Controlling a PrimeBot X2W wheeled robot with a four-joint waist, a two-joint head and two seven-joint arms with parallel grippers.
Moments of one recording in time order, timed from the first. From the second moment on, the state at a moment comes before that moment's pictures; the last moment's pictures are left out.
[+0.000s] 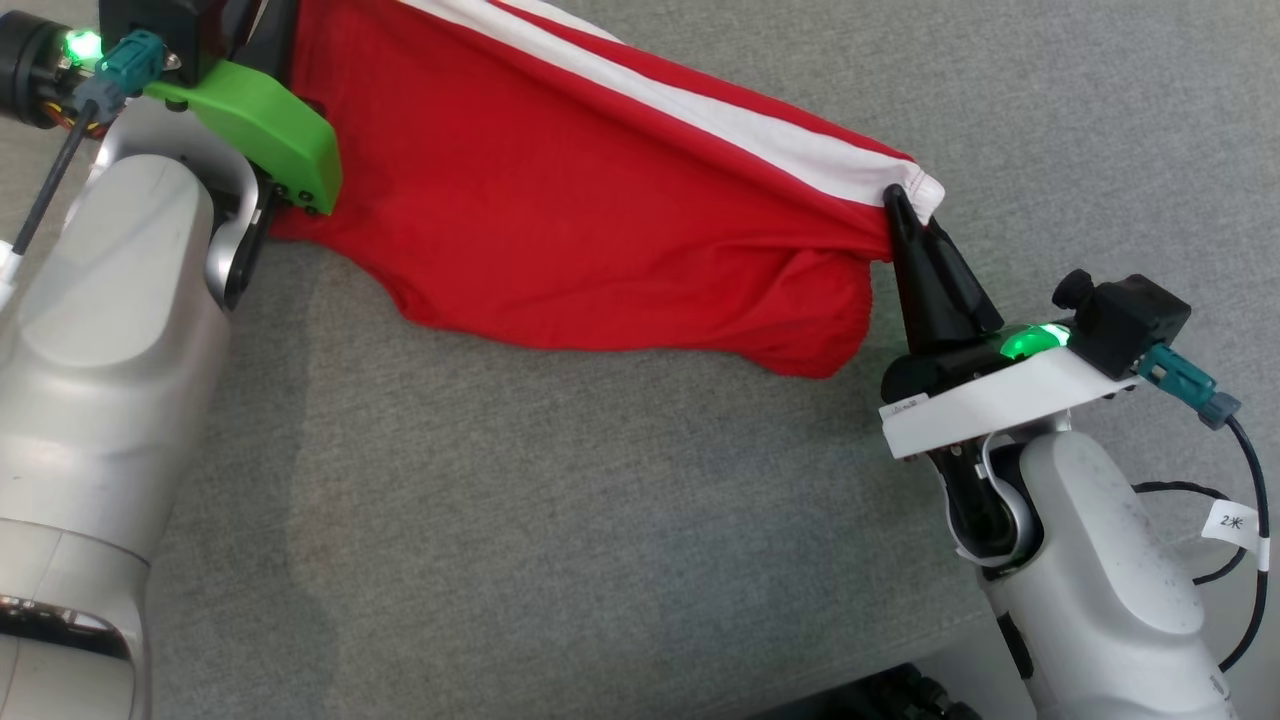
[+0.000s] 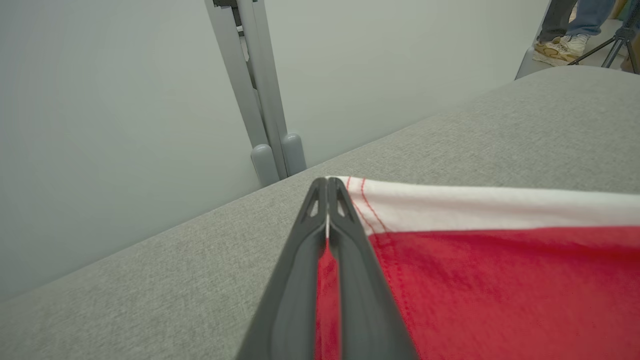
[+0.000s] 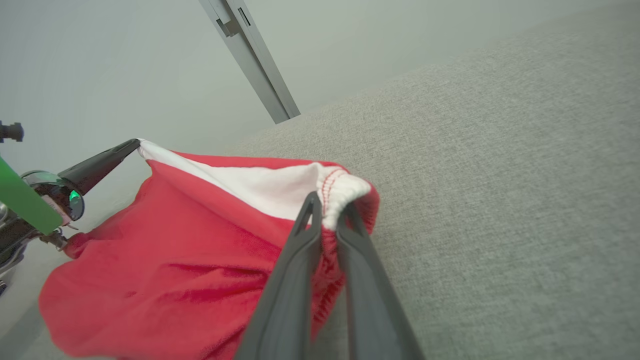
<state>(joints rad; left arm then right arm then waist) -1.11 0.30 -0.59 0.84 -0.43 -0.13 -0.26 -0.46 -0.05 0.20 0.22 0.55 0.13 -0.26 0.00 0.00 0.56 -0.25</state>
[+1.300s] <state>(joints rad) -0.97 0.20 -0.67 1.09 -0.58 -0.13 -0.16 -0.35 -0.05 0.01 0.24 0.28 0.13 -0.26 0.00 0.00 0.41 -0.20</state>
